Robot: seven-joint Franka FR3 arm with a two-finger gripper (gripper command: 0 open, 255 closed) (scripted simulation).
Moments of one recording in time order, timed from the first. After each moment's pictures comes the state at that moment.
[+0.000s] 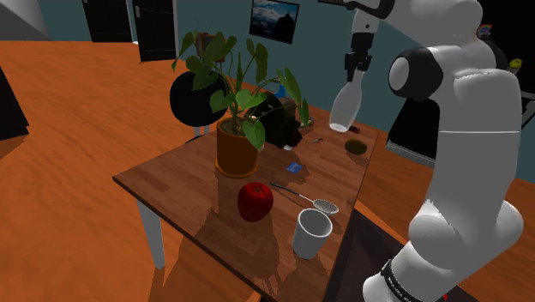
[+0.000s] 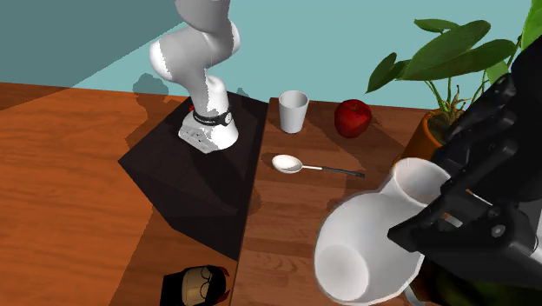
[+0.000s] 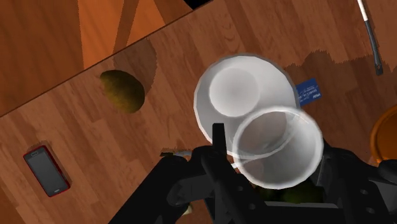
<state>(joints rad) -0.32 0.48 -0.40 -0.90 0.08 1.19 -0.53</state>
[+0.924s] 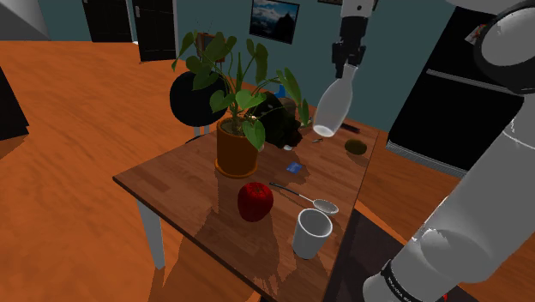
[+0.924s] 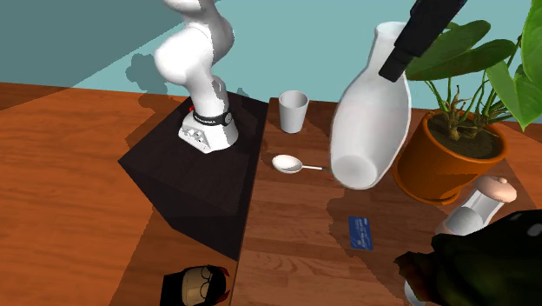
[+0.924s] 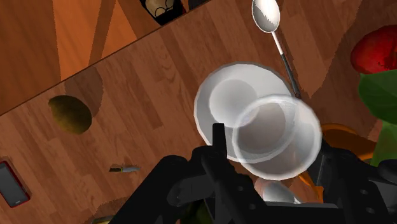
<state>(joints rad) -0.04 0.01 -0.30 -1.45 -0.05 1.26 -0.21</state>
